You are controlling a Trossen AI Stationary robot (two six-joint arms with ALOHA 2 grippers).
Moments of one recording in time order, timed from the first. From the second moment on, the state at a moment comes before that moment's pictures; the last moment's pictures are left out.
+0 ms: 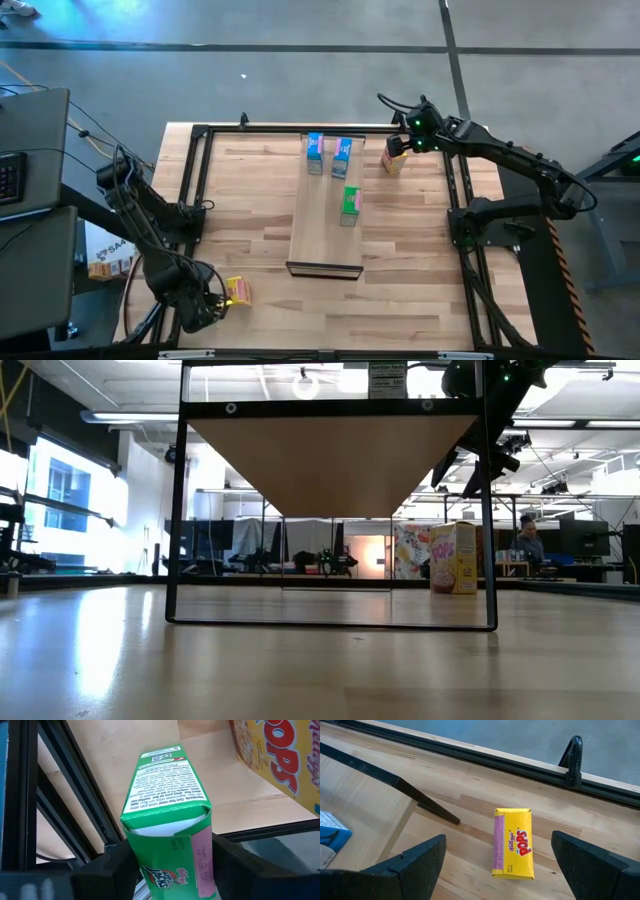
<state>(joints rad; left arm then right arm) -1.01 1.45 1.05 -0.97 0.18 -2.35 -0.65 1.18 1.01 -0.72 0.15 0.52</state>
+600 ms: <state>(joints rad) -1.00 0.98 1.05 -0.98 0.02 -2.29 -0.65 1.18 1.01 -0.72 0.17 0.51</state>
